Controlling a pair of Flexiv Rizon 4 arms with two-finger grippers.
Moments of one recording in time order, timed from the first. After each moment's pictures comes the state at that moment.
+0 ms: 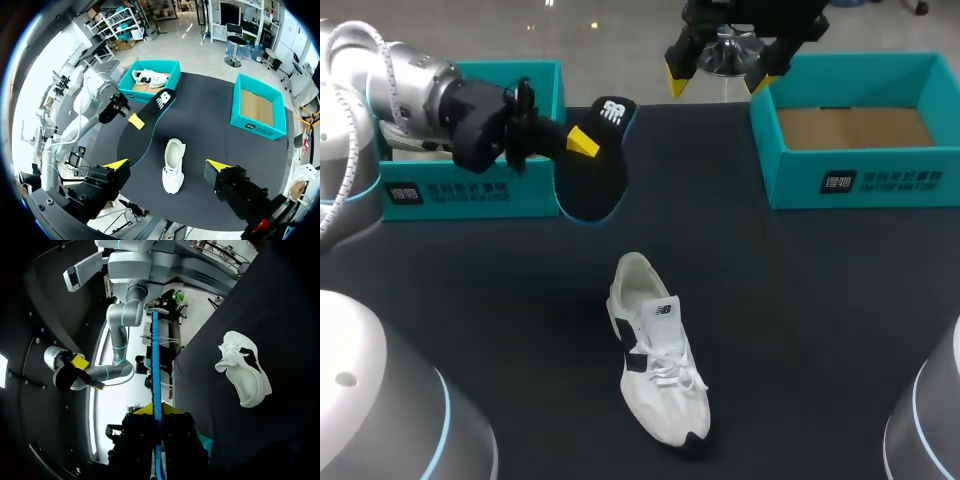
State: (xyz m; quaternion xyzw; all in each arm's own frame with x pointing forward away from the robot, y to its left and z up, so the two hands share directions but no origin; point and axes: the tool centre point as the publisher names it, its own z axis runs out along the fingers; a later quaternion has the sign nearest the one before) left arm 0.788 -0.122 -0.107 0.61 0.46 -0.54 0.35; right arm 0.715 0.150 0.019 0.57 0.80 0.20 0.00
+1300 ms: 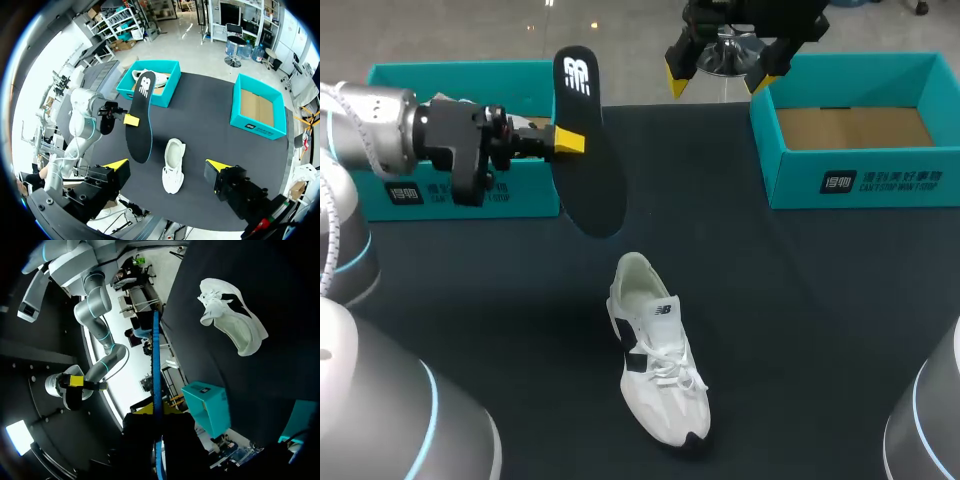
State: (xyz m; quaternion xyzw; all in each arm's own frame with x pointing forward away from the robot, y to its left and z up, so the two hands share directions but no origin) left arm 0.793 -0.105 -0.103 0.62 0.41 -0.37 0.55; right arm 0.715 0.149 0.019 0.57 0.80 0.20 0.00
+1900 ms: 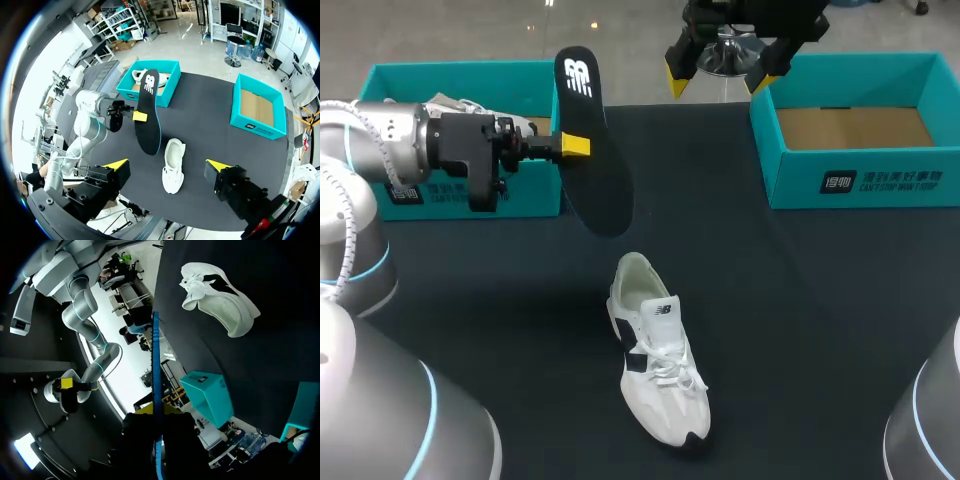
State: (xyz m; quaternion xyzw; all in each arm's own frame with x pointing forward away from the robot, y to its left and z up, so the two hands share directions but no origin) left arm 0.819 -0.111 -0.121 0.63 0.39 -0.33 0.59; right arm 0.715 0.149 0.019 0.57 0.80 0.20 0.00
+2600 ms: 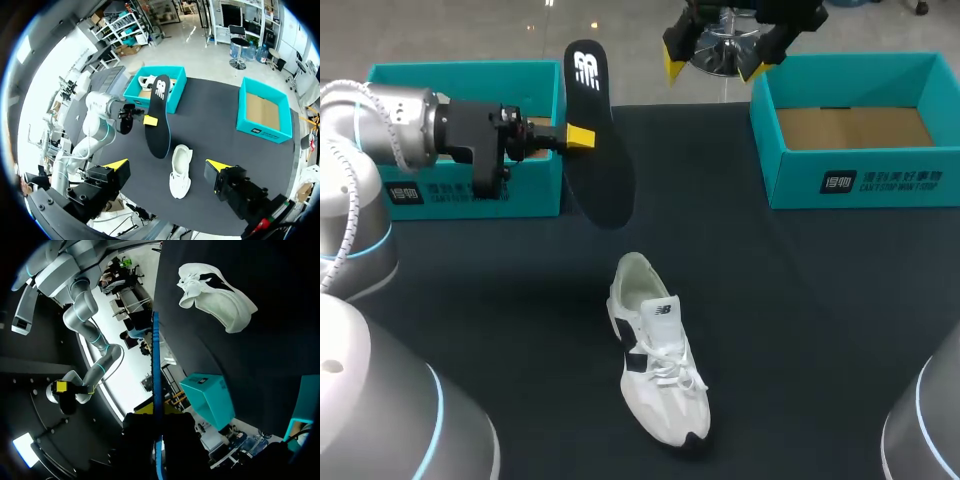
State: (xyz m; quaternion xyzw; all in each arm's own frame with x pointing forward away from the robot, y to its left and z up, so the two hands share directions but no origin) left arm 0.831 -0.115 -0.121 0.64 0.38 -0.34 0.57; right arm 0.728 0.155 0.034 0.56 0.79 0.25 -0.02
